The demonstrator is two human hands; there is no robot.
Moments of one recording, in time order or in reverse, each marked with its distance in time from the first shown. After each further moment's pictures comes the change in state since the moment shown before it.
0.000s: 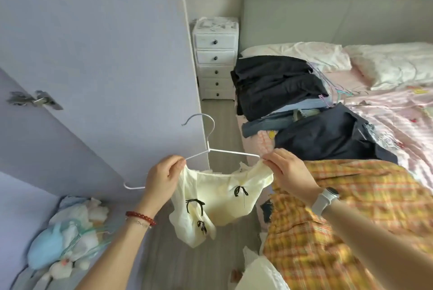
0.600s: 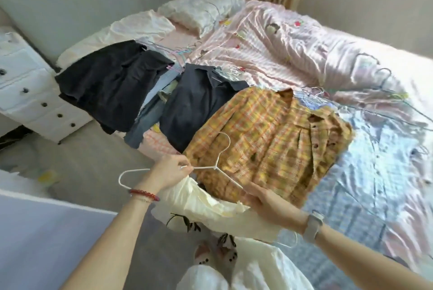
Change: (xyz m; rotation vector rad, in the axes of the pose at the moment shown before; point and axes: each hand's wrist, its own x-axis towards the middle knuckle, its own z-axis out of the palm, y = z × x) left_hand 0.089 0.117 0.219 0.273 -1.083 0.535; right_hand -0.174 0.002 -0.002 0.329 -0.083 1.030
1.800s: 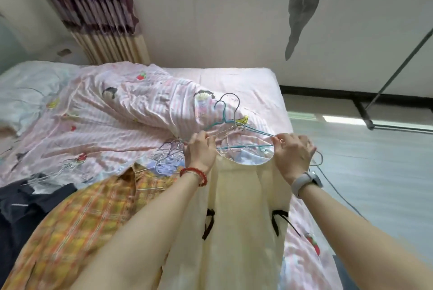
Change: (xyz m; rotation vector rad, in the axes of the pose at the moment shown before) left_hand 0.288 0.529 0.258 -0.069 0.204 0.458; right_hand -0.101 0.406 -0.334 -0.189 1.308 0.841
